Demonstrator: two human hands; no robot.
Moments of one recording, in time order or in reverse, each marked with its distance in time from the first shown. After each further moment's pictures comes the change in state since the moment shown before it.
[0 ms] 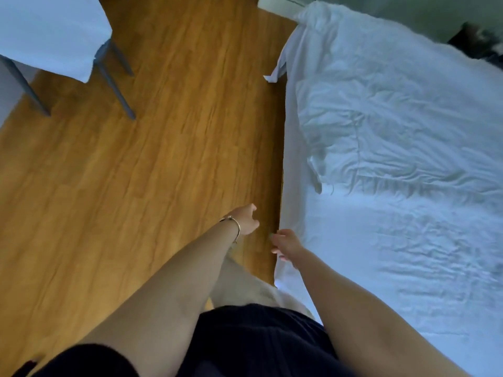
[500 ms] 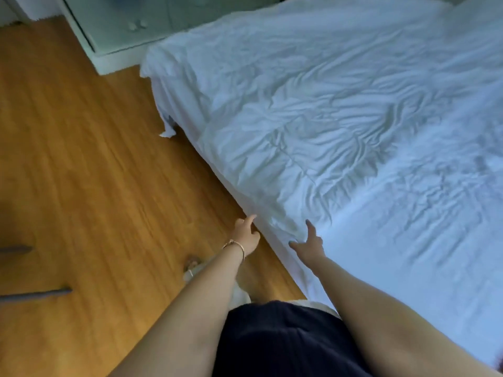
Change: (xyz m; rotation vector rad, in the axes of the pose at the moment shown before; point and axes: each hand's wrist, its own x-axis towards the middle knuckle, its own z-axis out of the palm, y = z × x) left_hand 0.241 0.169 -0.121 0.271 -0.137 0.254; right_hand 0.149 -0.093 -0.143 0.570 0.508 0.153
